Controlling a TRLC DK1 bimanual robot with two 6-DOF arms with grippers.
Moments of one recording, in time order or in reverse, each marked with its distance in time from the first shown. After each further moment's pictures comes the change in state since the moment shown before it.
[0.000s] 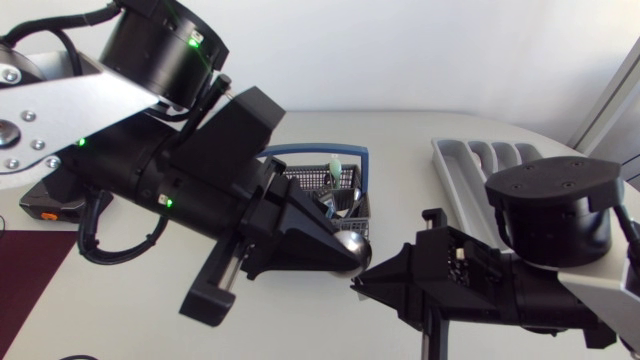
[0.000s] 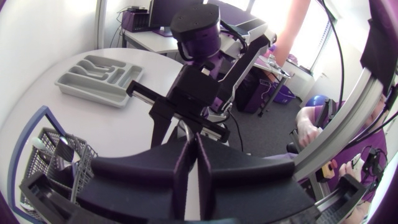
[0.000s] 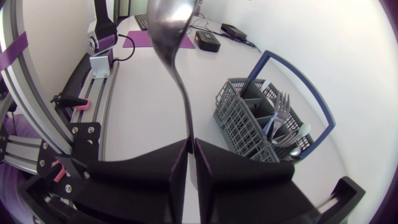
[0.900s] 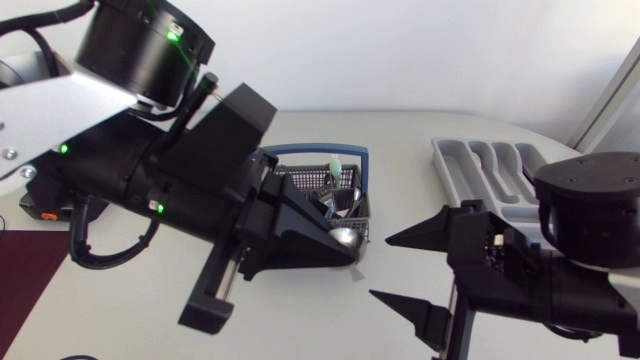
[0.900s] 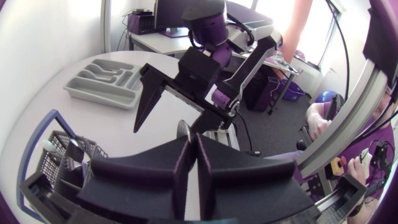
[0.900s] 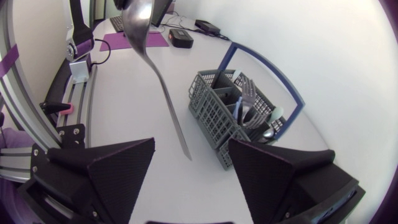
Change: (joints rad) left arm -0.020 -0.038 -0.023 0.029 -0.066 0.000; right arm -0.051 -0.112 0.000 -0.075 0.094 0.046
